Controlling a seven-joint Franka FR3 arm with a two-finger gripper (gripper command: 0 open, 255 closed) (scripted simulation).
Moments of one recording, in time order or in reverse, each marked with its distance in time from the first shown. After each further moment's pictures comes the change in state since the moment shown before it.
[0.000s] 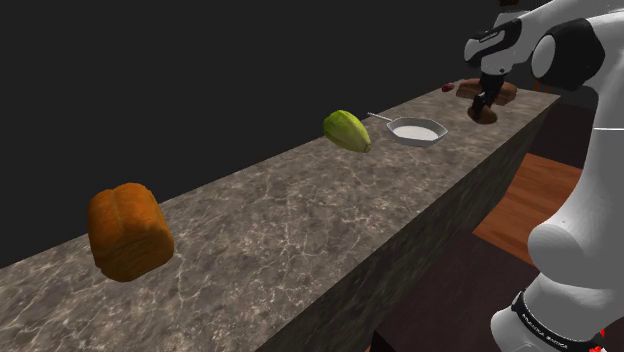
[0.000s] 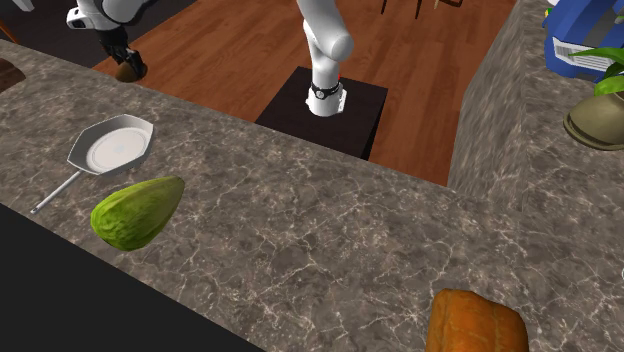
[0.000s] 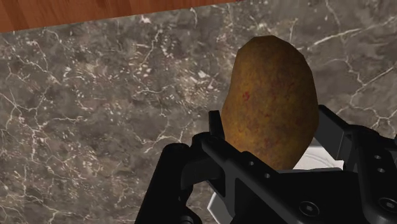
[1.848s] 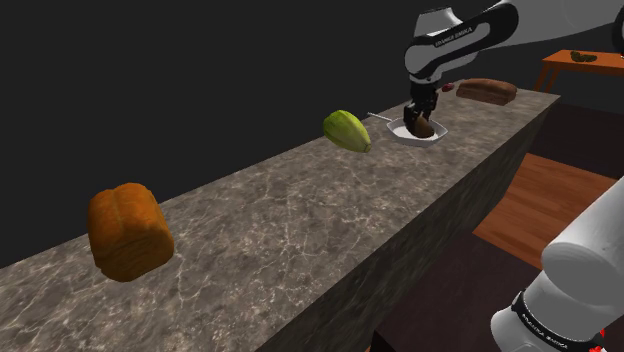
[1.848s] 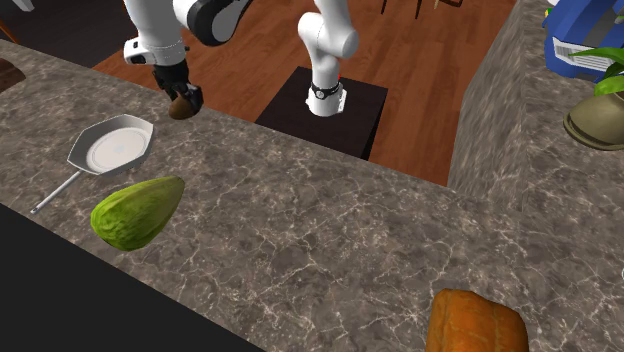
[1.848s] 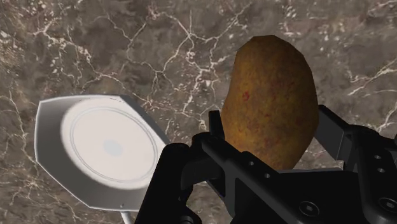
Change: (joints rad) arm 0.343 -0.426 0.204 -0.498 -0.185 0.025 0.598
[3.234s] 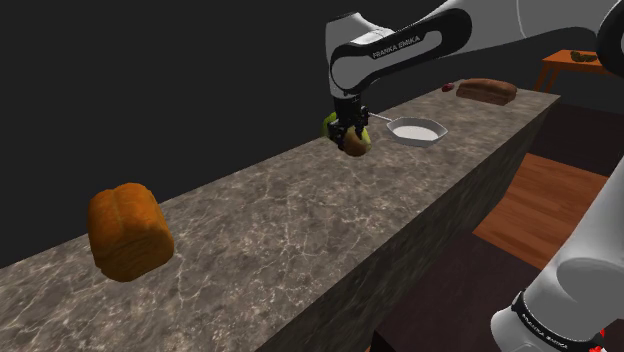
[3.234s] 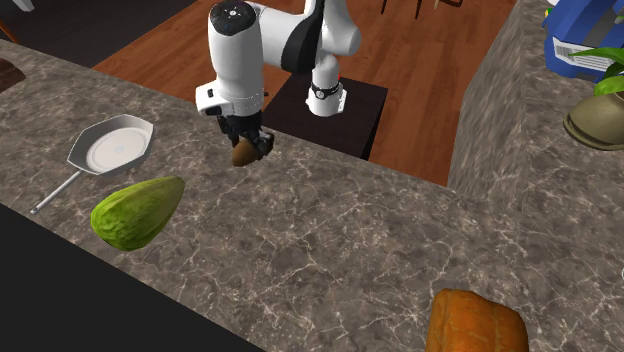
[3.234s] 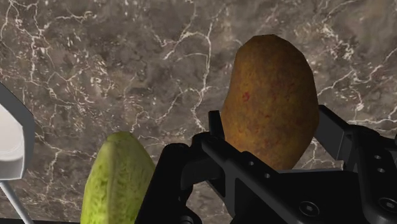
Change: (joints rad) arm 0.246 0.098 0.247 0.139 -0.020 -0.114 0.489
